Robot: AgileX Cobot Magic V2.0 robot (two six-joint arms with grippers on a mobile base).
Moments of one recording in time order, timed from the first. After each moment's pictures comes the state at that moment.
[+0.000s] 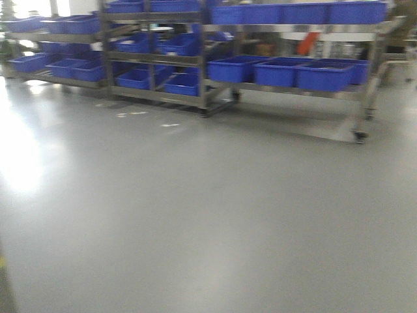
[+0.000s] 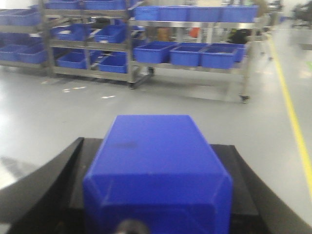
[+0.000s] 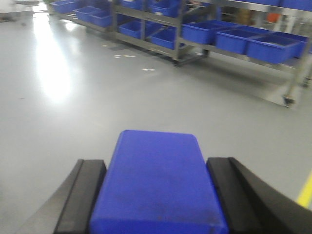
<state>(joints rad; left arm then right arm) -0.29 0.02 -0.58 0.18 0.71 -0.16 0.37 0.09 -0.64 -0.24 0.78 0.19</state>
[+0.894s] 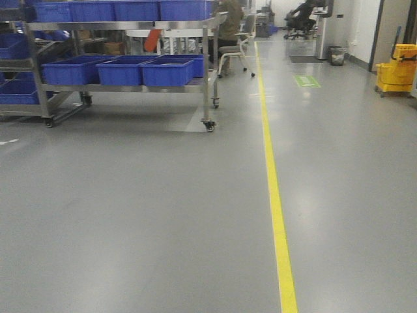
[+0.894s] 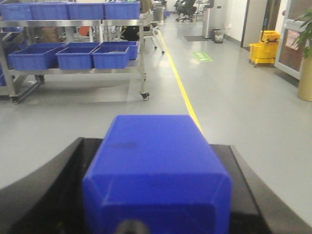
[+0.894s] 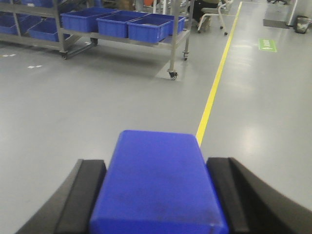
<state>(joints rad) -0.29 0.02 -0.58 0.18 0.71 -0.16 0.37 0.09 -0.64 -0.24 0.78 0.19</state>
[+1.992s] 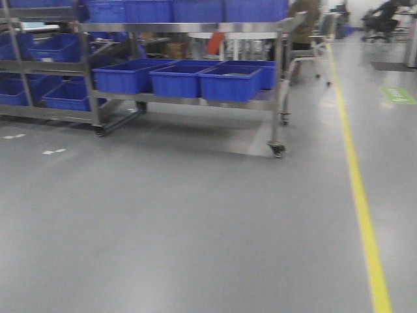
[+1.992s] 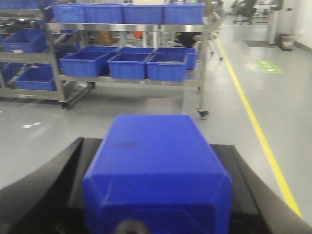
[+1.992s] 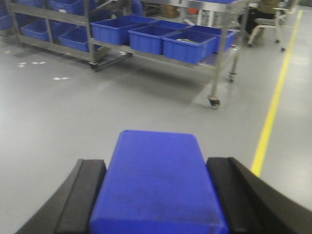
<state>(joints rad) -0.29 0.02 -0.58 0.18 0.71 -0.16 0.37 0.09 -0.64 -0.24 0.78 0.19</state>
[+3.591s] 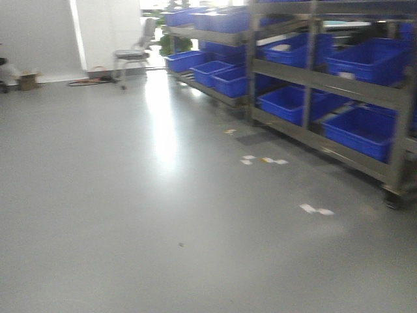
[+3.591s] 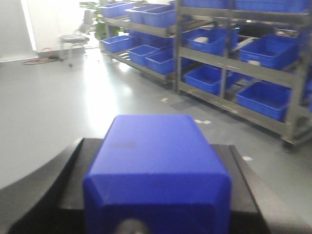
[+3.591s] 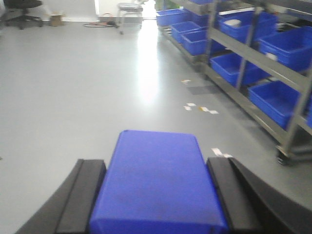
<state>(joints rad) -0.29 0.02 -0.58 0.18 0.71 -0.16 0.37 0.09 -0.64 -0.25 0.78 0.19</state>
